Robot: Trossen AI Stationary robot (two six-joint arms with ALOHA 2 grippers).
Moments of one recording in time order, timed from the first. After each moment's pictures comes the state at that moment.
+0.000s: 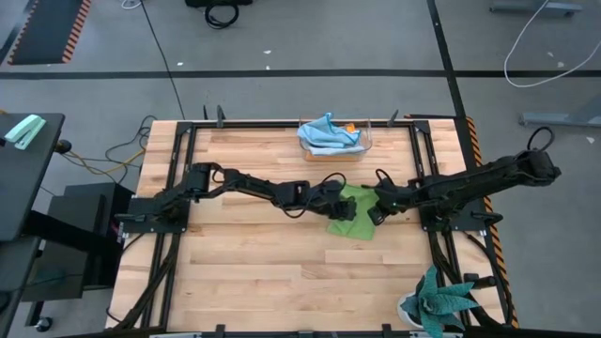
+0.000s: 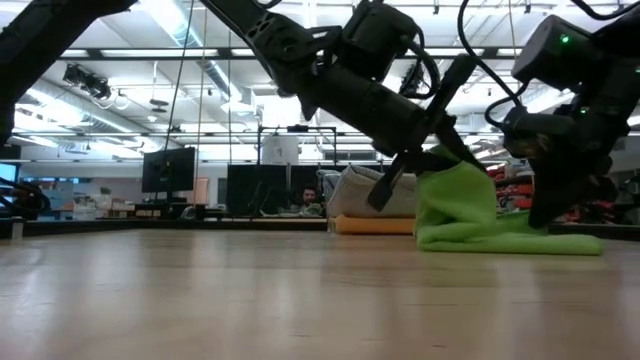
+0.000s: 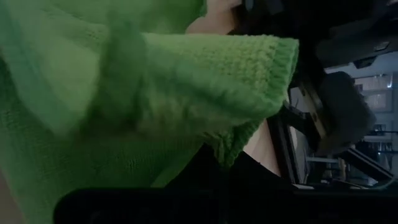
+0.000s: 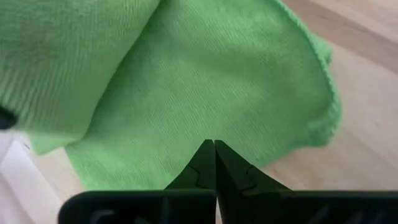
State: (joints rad) left arm -0.01 2.24 1.53 0.21 0.05 -1.22; right arm 0.05 0.98 0.32 -0.41 0.13 0.99
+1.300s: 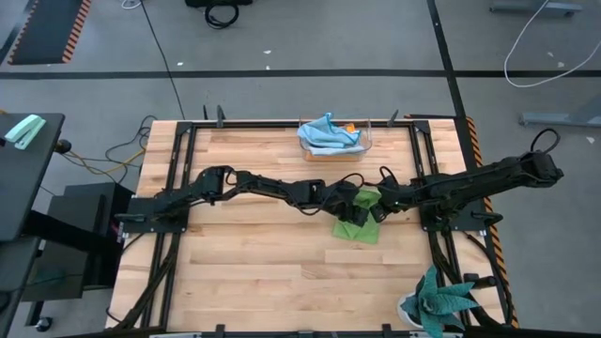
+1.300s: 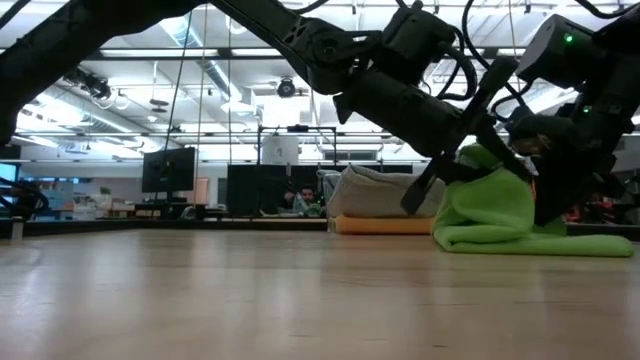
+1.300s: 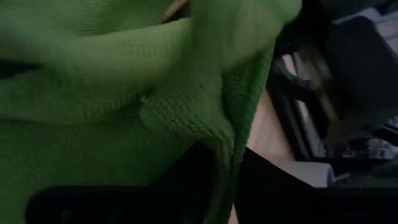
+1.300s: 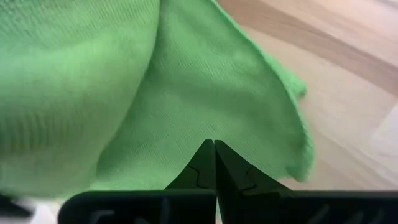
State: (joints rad) left arm 0.00 2.39 1.81 0.03 0.17 -1.05; right arm 0.03 0.93 0.32 -0.48 0.16 1.02
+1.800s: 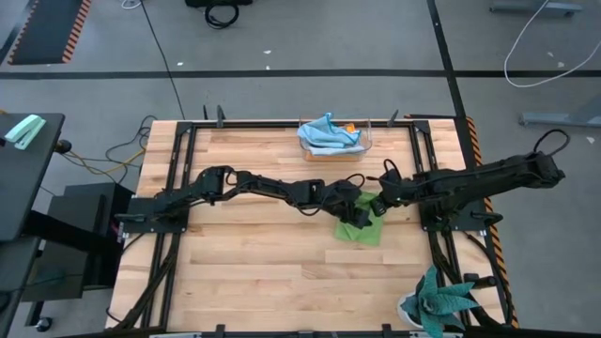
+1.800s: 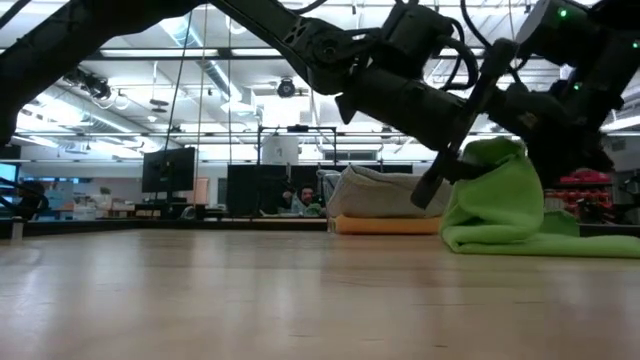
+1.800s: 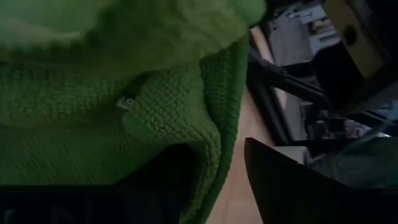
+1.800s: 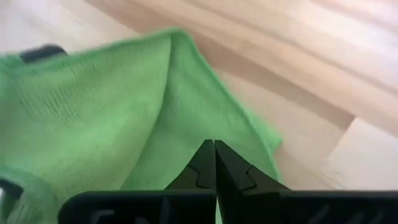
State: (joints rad) left arm 0.00 2.39 1.81 0.09 0.24 -1.03; right arm 0.03 0.89 0.42 -0.61 0.26 1.01
